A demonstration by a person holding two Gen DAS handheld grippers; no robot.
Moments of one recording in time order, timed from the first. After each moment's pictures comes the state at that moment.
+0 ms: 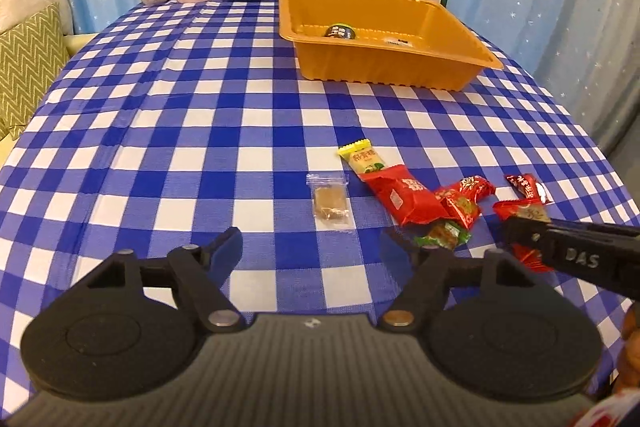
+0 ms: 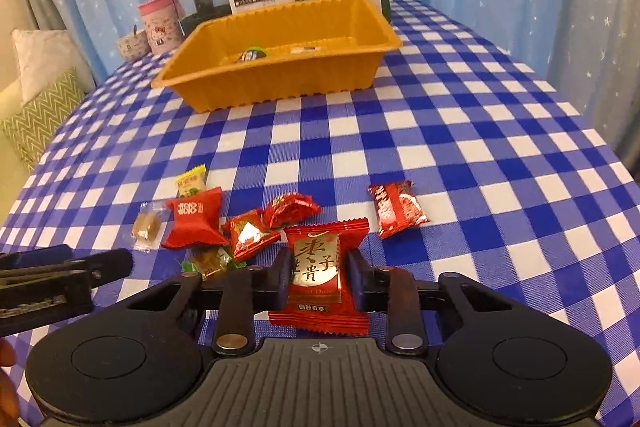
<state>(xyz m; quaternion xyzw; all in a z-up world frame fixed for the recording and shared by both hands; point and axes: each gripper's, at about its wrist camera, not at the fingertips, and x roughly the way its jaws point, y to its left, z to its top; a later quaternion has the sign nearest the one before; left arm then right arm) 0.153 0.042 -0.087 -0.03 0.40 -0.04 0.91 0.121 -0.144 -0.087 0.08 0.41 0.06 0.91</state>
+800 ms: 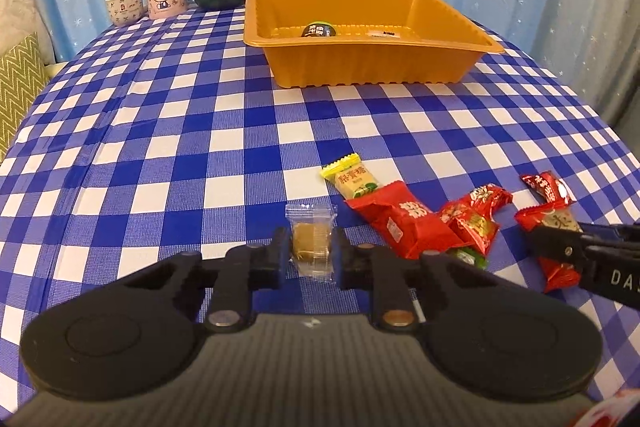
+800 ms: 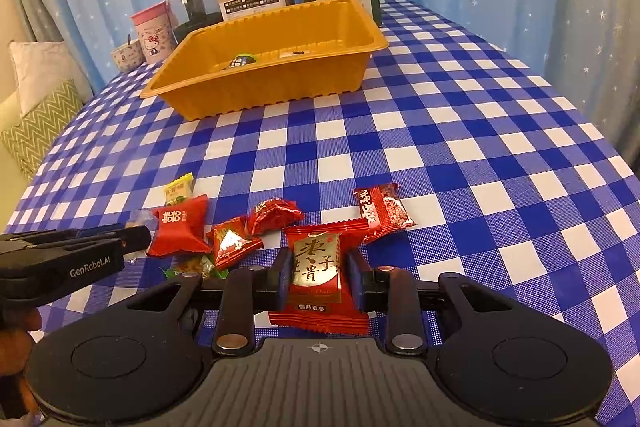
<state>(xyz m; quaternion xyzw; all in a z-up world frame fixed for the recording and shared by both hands) 0.190 0.019 -0.108 0.02 0.39 -0.05 0.92 0.126 -0.151 -0.090 0.09 0.40 0.06 0.91</state>
